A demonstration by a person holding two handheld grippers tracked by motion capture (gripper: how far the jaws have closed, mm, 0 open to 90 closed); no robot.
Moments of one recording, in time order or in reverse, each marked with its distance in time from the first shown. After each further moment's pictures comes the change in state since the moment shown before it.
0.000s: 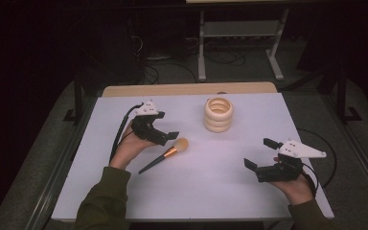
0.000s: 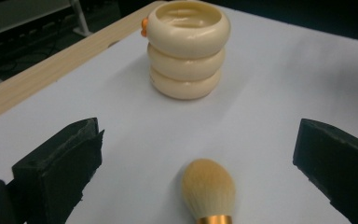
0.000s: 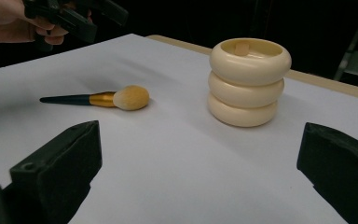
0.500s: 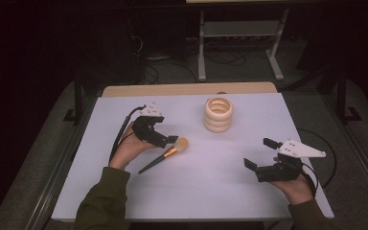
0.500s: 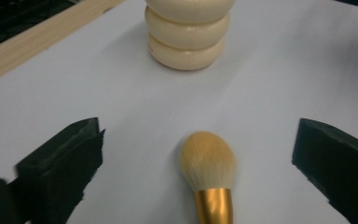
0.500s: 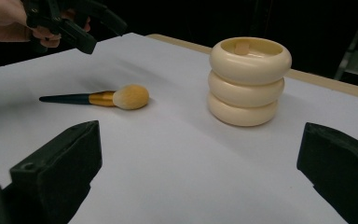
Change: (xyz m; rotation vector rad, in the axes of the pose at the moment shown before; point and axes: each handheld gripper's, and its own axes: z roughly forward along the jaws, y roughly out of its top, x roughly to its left) left arm -0.001 -0.004 0.004 0.108 -0.014 -0.019; right arm -0.001 0.000 0.001 0.003 0.001 -0.003
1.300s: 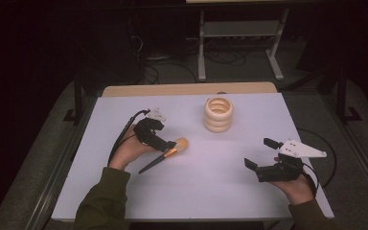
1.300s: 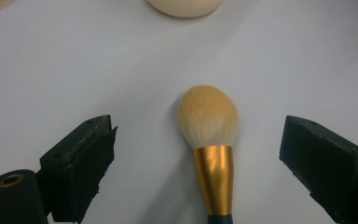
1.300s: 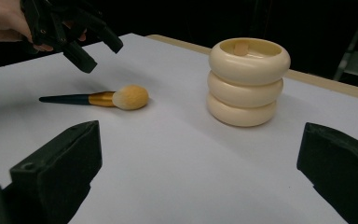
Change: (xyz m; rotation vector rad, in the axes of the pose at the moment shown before) left arm -0.004 -0.004 0.007 0.192 0.015 0.007; right arm 0.000 0.000 -0.001 -0.001 -0.001 0.003
